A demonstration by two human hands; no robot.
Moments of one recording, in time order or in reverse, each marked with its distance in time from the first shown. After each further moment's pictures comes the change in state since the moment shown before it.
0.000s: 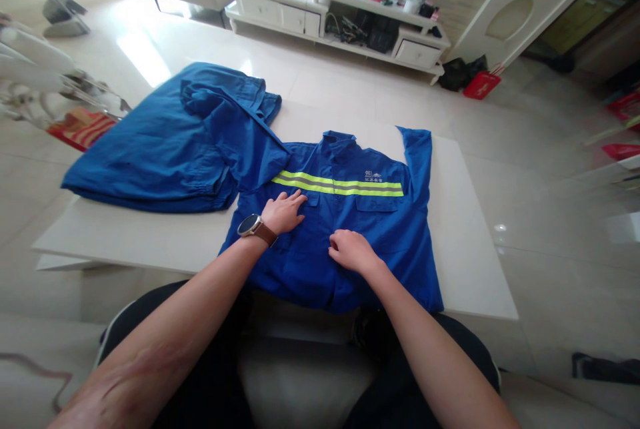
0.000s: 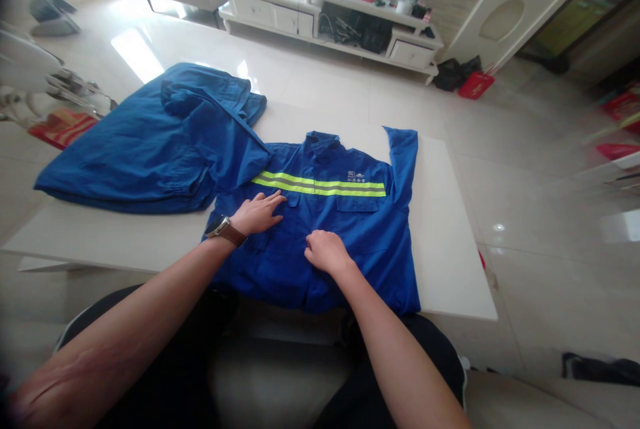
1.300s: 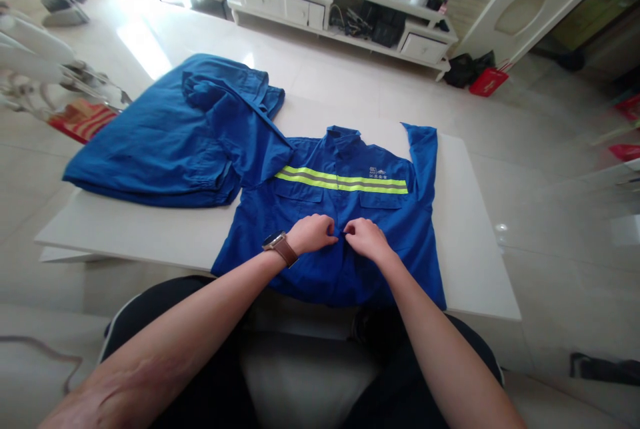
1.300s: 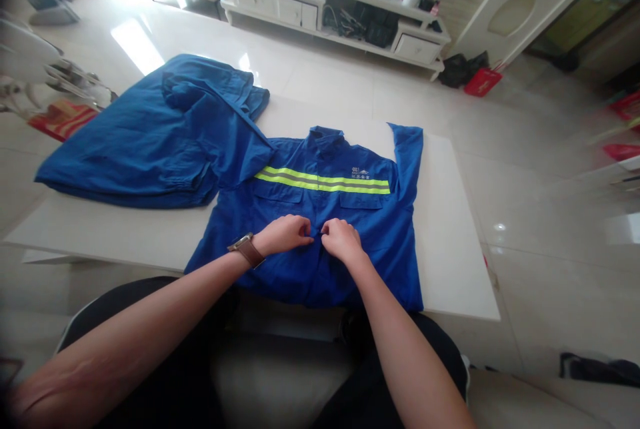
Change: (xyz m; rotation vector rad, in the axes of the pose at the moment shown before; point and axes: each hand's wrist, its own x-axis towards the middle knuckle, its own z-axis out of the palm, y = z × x) left_hand -0.016 0.058 0.023 -0.292 -0.052 0.174; right_hand 0.005 0.027 -0.009 0.261 0.033 0.319
